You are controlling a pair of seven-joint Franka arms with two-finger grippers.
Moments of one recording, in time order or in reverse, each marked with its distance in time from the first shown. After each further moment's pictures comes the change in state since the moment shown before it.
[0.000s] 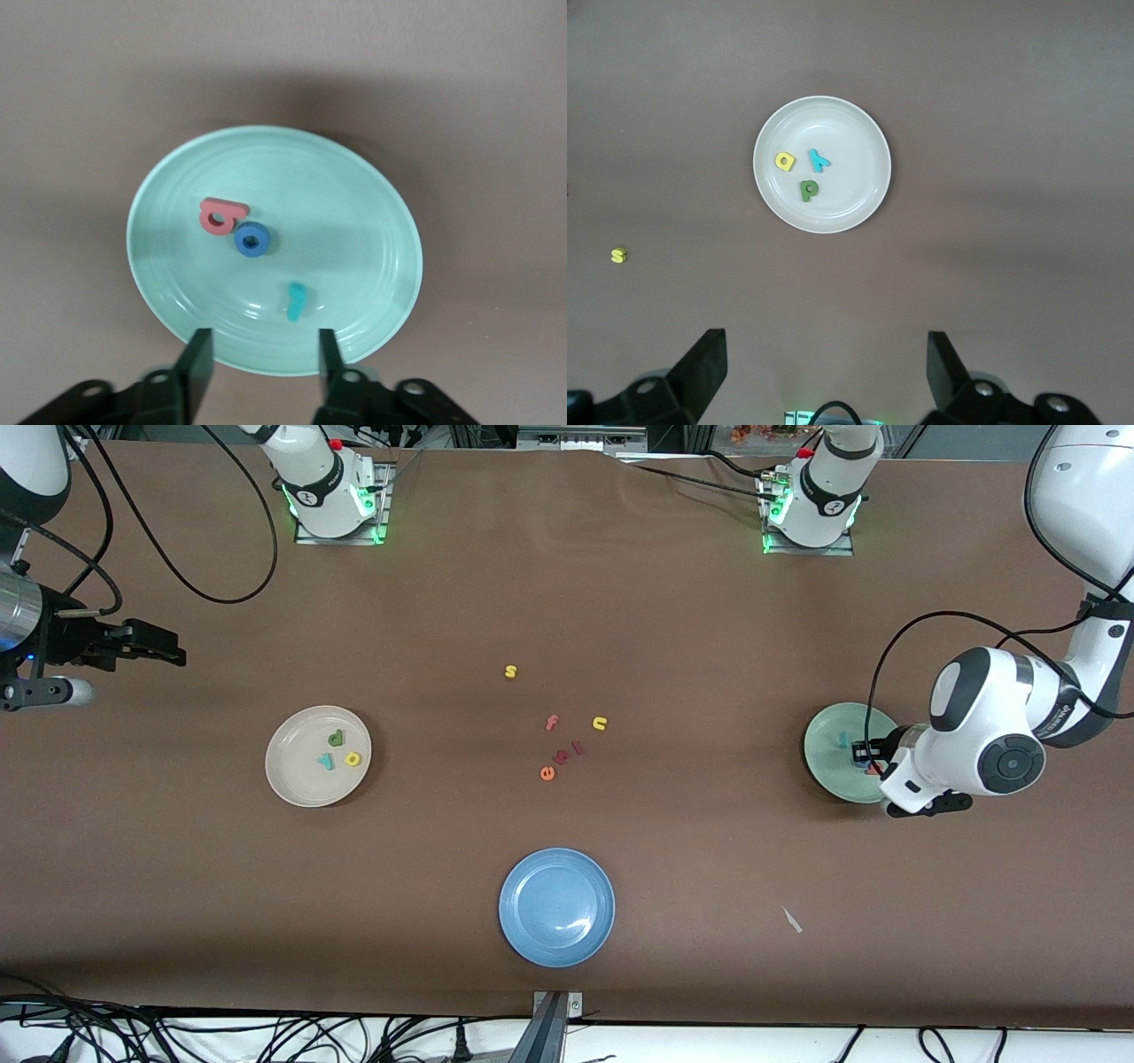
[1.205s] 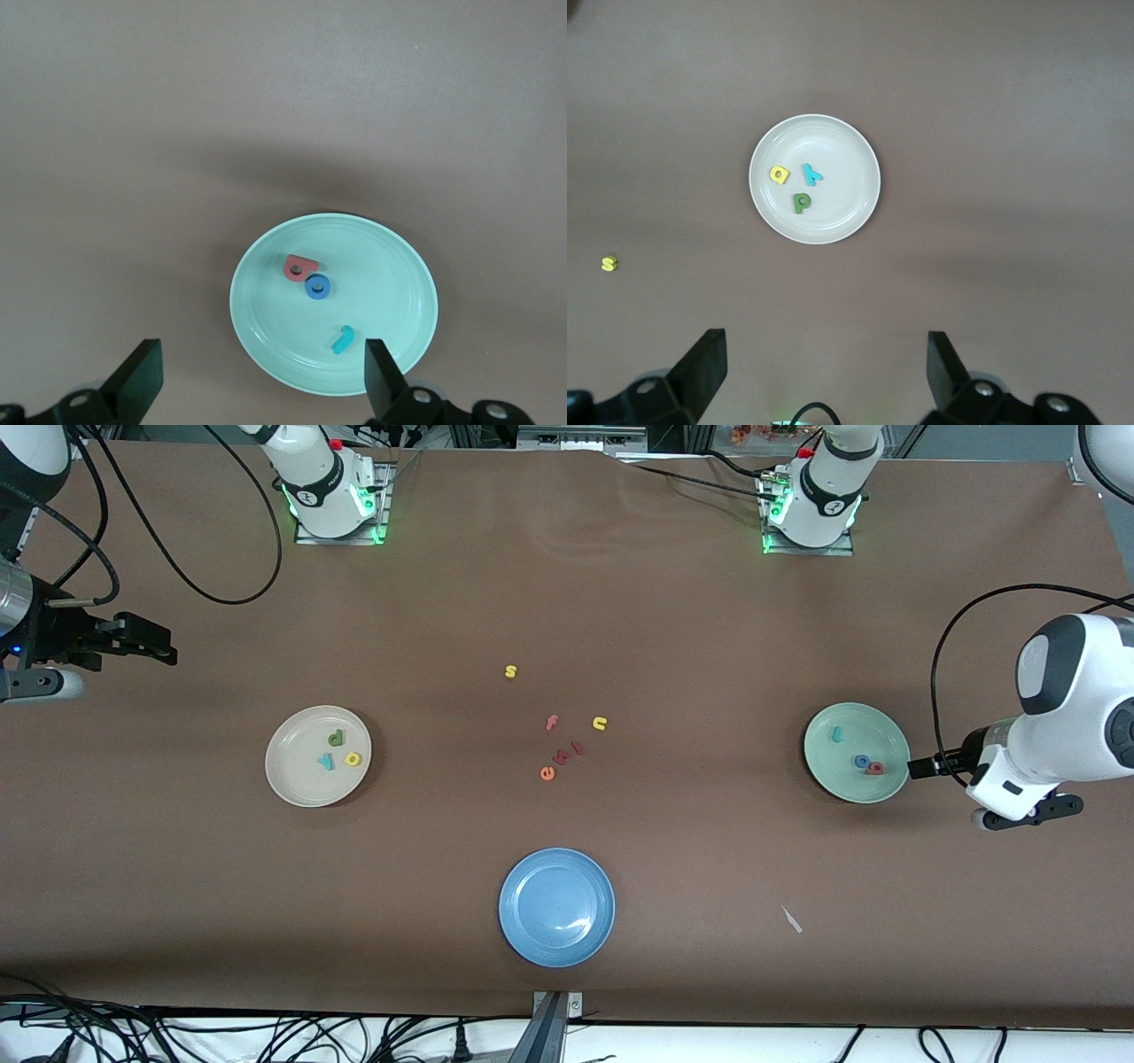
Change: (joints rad) left arm 0.069 -0.103 -0.002 0.086 0.000 -0.002 0.019; right arm 0.020 -0.001 -0.001 0.049 -0.039 -0.007 0.000
